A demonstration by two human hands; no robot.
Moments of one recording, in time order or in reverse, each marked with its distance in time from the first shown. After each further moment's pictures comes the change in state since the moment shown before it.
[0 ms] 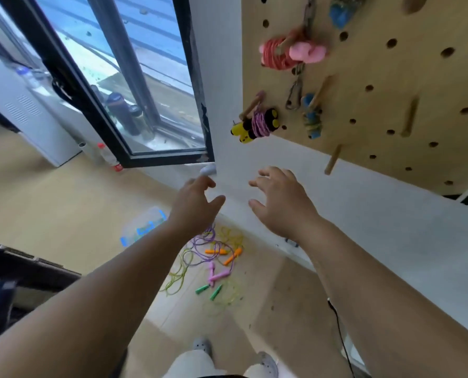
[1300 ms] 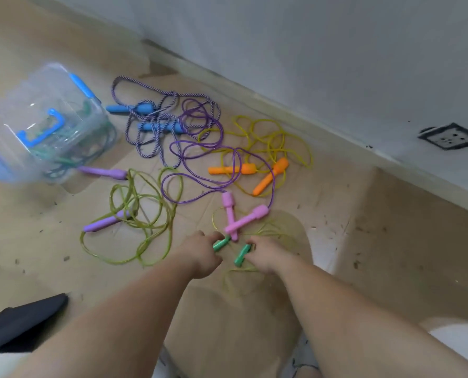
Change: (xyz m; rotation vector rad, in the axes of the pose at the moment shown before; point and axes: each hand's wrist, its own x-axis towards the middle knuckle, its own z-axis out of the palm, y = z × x) left_hand 0.140 -0.635 0.516 0.395 -1.049 -0.188; right_hand 0.127 0.165 0.853 0.361 -0.909 0.754
